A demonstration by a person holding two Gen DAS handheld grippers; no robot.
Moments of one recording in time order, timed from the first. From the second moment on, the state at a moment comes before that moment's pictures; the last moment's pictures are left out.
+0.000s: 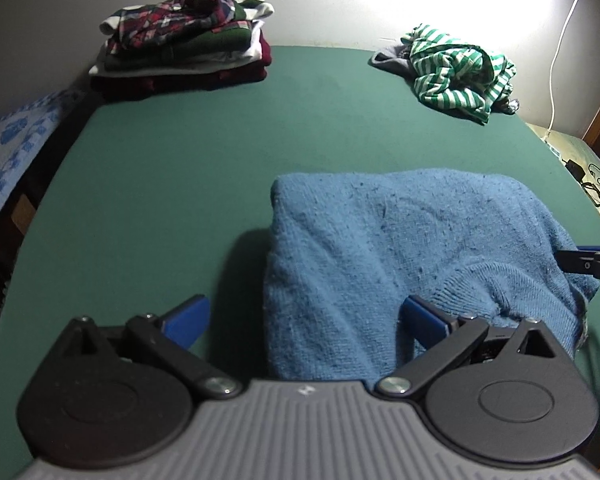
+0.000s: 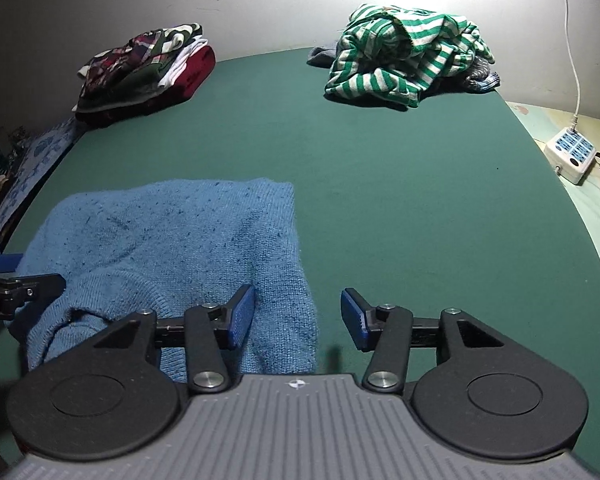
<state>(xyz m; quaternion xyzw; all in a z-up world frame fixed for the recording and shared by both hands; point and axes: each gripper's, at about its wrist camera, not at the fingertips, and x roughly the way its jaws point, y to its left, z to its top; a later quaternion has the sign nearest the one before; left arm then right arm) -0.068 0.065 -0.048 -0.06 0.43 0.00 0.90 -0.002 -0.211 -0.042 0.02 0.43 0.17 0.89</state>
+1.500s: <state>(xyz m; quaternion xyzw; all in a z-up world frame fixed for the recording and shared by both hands) -0.043 0.069 -0.067 -0.13 0.49 -0.05 0.86 0.039 -0.215 -0.055 0.08 0.52 0.23 0.82</state>
